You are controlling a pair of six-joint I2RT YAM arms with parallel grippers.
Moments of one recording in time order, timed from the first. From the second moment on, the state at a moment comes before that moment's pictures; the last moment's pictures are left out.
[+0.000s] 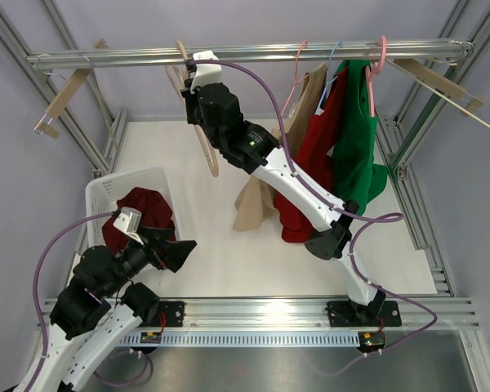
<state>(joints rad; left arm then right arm) -0.62 0.13 0.65 -0.66 0.09 -0.46 0.96 2.24 2.68 -0.44 0.50 0.11</state>
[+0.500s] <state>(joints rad) -0.59 0.13 0.65 -0.63 0.13 -0.46 0.91 2.30 2.70 -0.39 0.43 0.18</state>
